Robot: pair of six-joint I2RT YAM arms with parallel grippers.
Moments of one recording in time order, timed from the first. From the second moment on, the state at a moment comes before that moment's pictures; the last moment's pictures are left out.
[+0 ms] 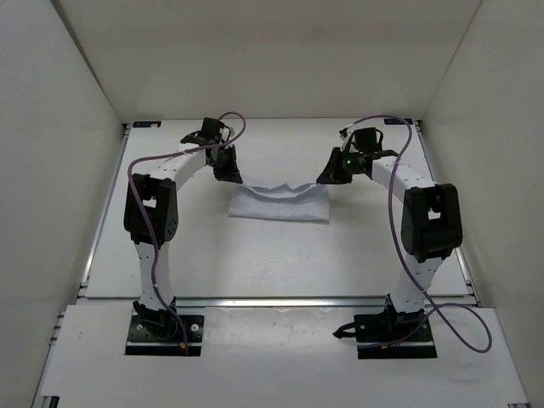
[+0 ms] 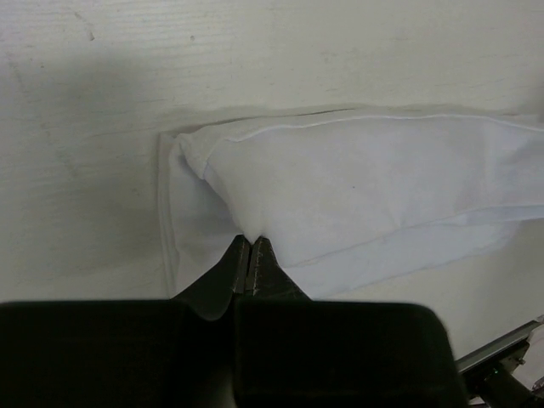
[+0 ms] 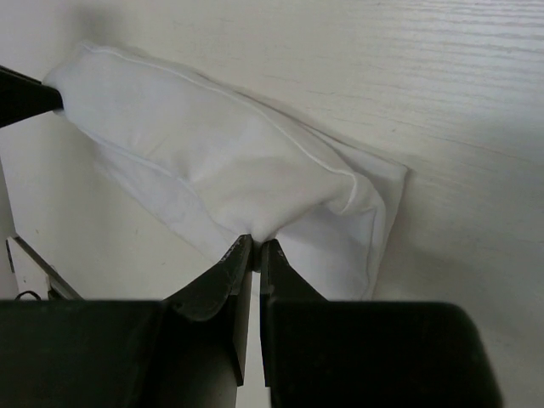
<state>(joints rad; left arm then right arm) -0.26 2.08 1.66 -0.64 0.29 -0.38 0.16 1.86 1.35 -0.35 -0.55 0.36</state>
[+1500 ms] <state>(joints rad) -0.26 1.77 1.40 -0.65 0.33 -0.36 0.16 1.65 1.16 -0.29 -0.60 0.44</state>
